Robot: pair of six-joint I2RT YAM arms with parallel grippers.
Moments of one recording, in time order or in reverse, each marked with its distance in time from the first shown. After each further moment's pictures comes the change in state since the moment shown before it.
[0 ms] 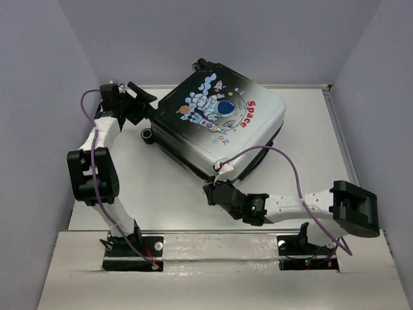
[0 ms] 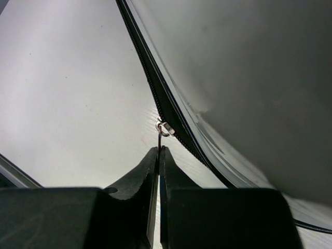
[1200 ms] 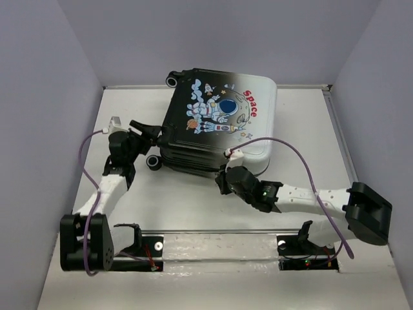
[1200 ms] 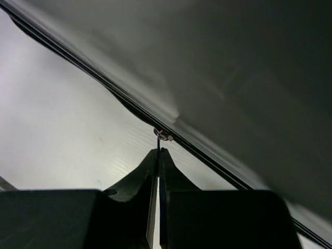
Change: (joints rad) left arm -0.115 -0.551 -0.742 0.435 -0.166 -0.149; right arm -0.210 -0.137 -0.047 -0.150 -0.209 -0.061
